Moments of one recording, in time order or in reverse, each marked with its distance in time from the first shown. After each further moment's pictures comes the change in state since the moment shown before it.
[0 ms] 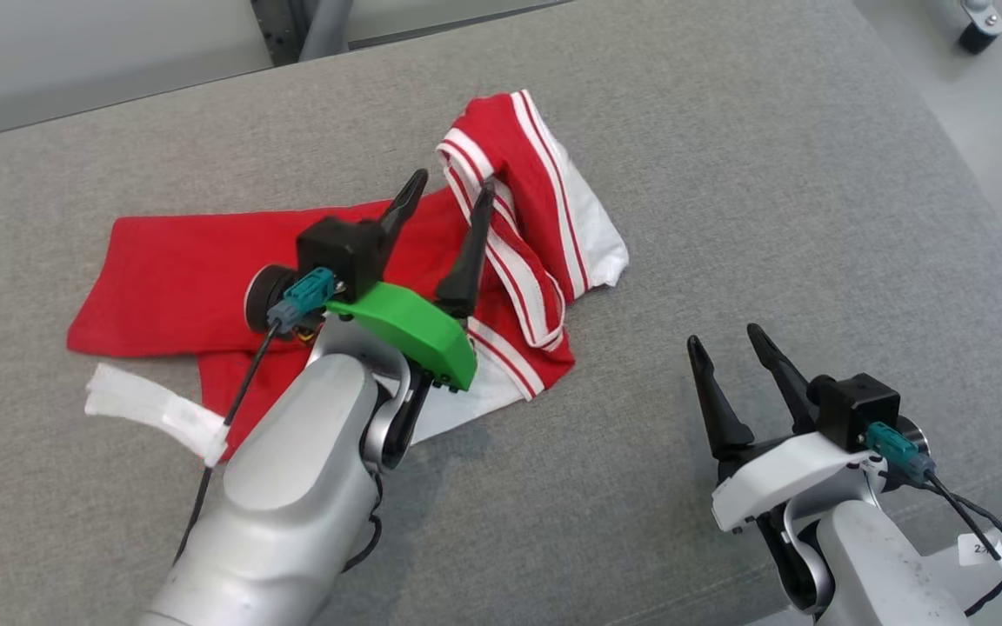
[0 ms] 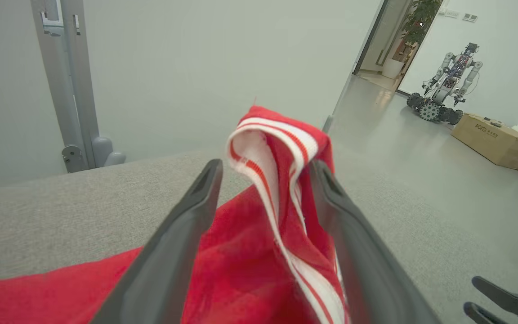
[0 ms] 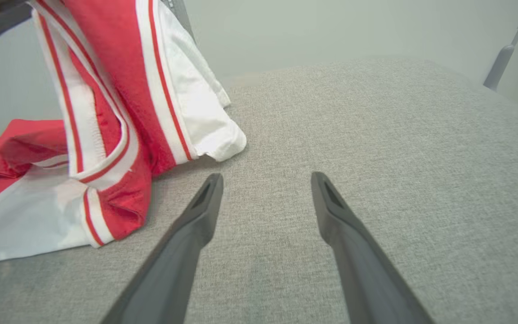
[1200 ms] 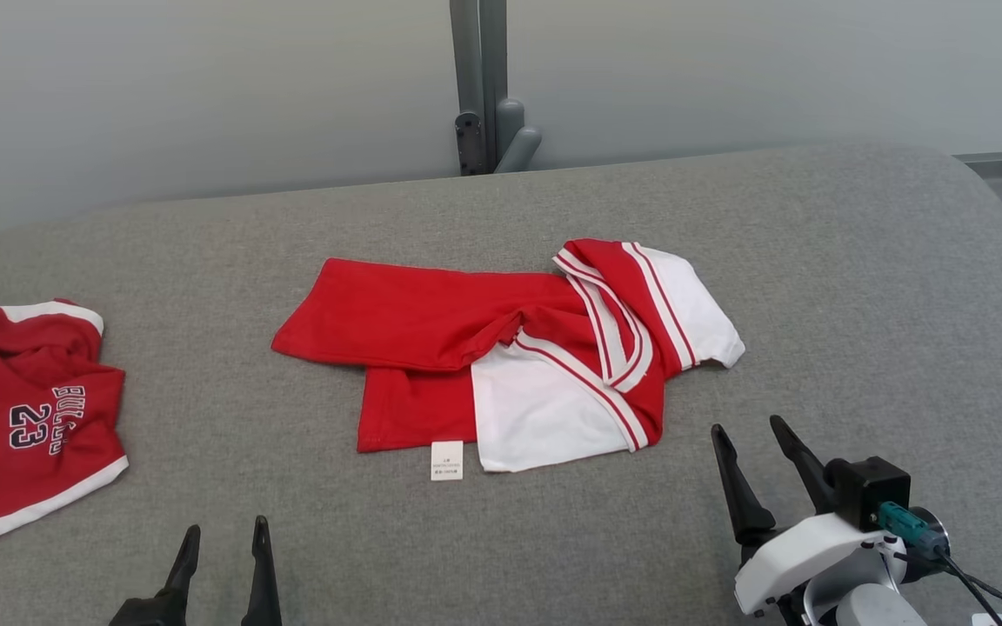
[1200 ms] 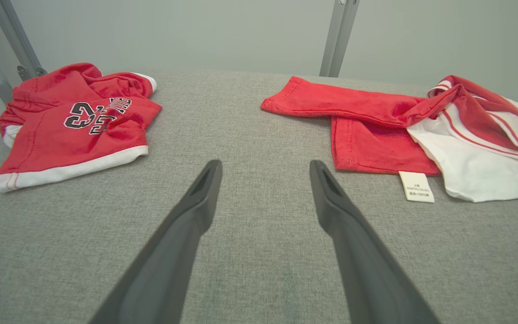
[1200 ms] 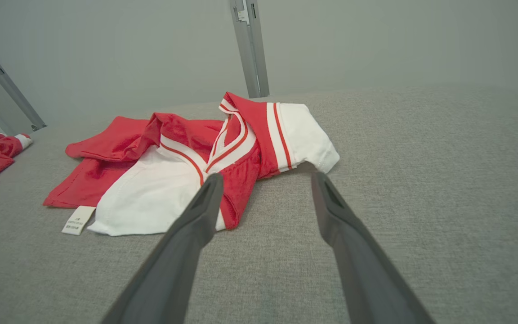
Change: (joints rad) left arm 0.841 0.004 0.638 -0.344 0.413 -0.037 -0.001; right arm 0.148 -0.002 -0.036 0.012 -0.011 0.000 0.000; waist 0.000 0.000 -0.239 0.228
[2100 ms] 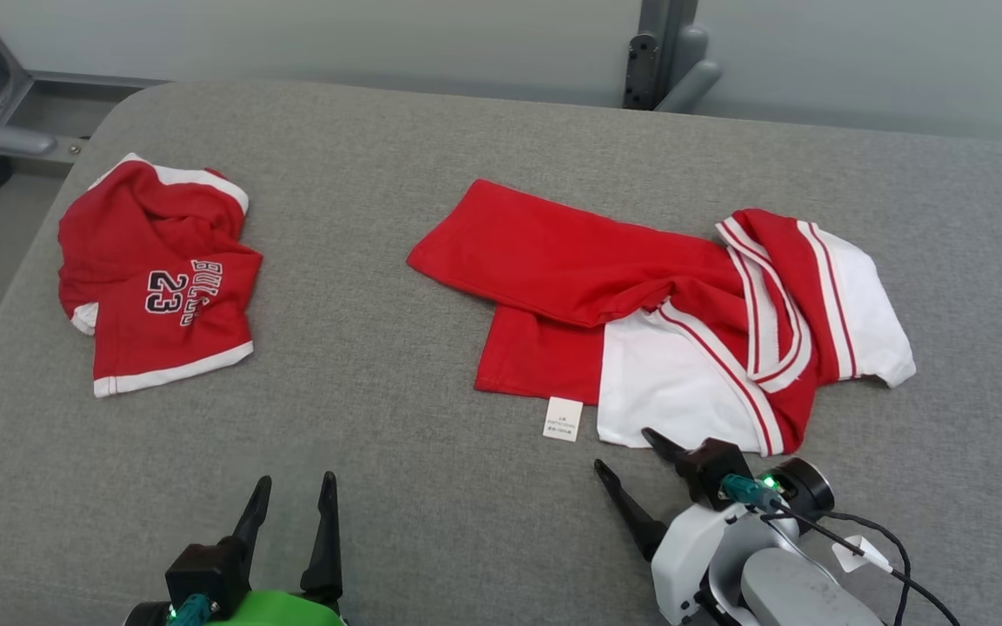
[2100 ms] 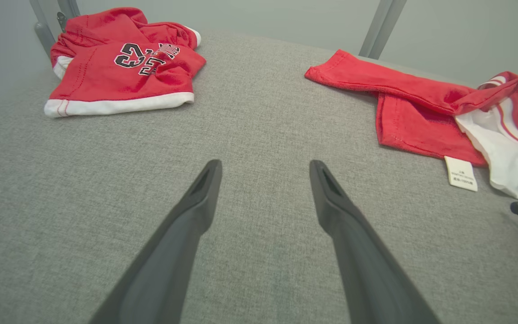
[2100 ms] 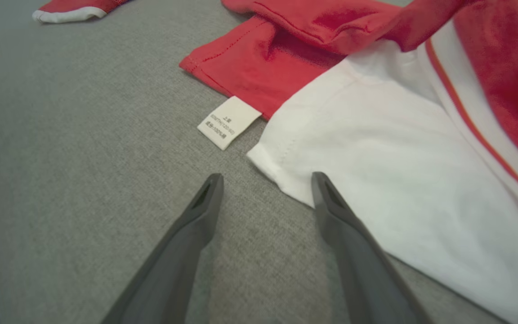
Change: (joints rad) left arm -0.109 -0.003 -0.146 0.061 -0.073 -0.008 0.000; right arm -0.263 -0.033 0.417 0.328 -0.002 0.000 0.000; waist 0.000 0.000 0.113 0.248
